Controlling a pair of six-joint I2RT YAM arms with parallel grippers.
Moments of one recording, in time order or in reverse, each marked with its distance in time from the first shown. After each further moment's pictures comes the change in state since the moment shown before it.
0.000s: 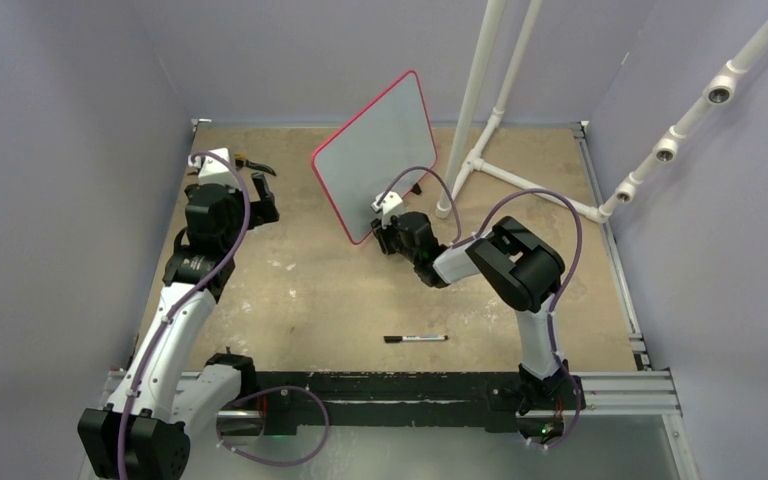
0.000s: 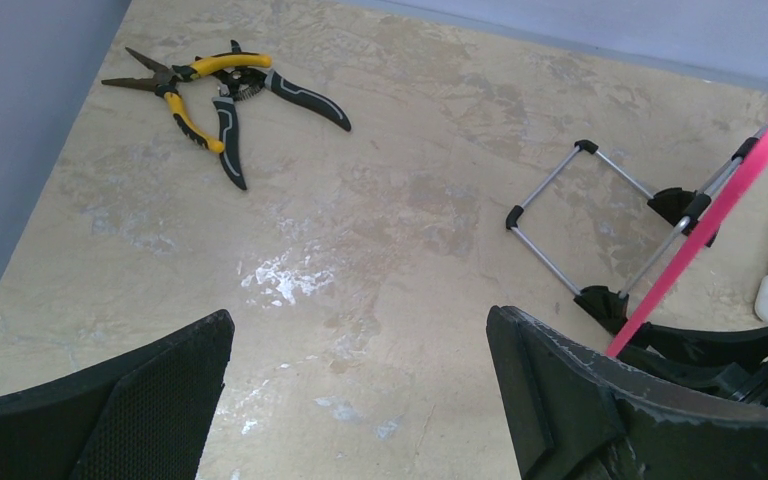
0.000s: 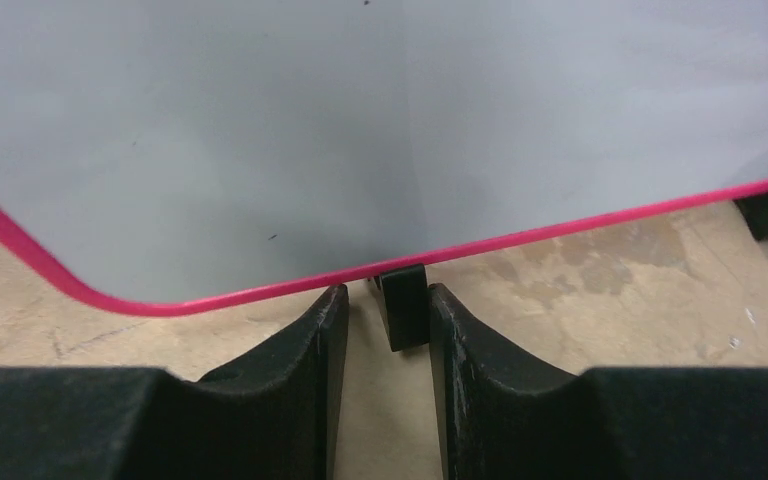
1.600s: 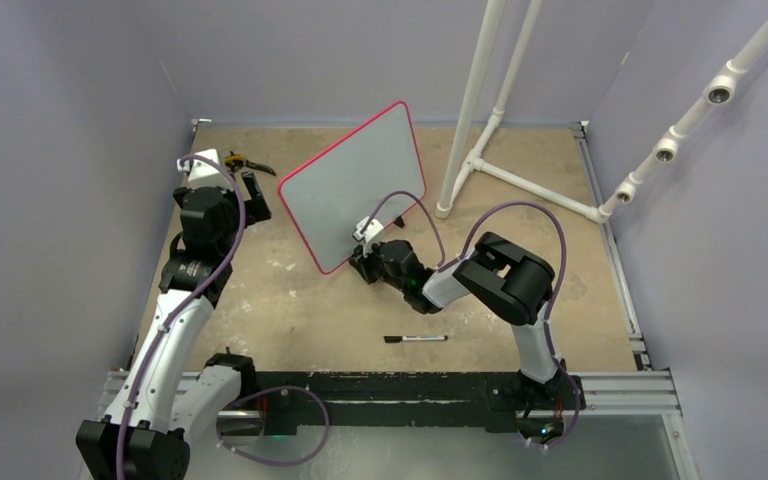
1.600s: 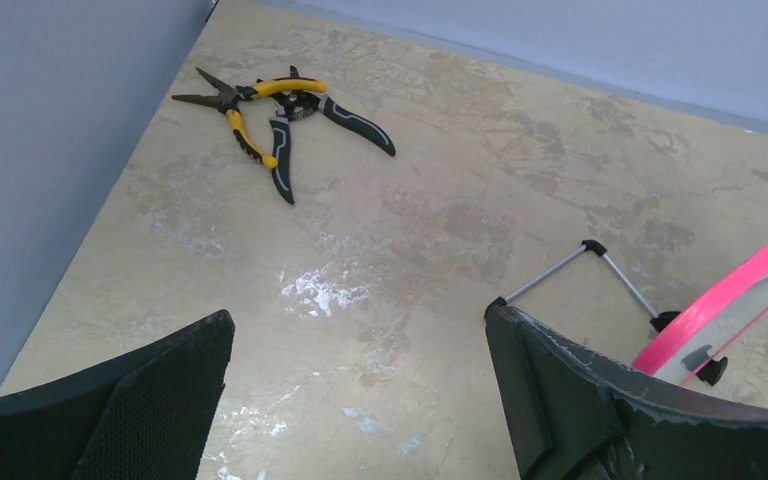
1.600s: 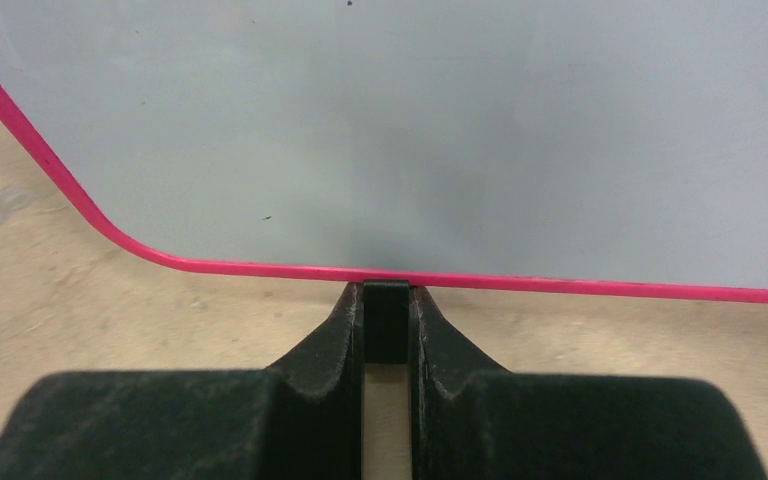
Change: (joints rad) left arm 0.000 -0.040 0.000 -0.003 -0.107 -0.008; right arm 0.178 -0.009 -0.079 0.100 -0.034 0.127
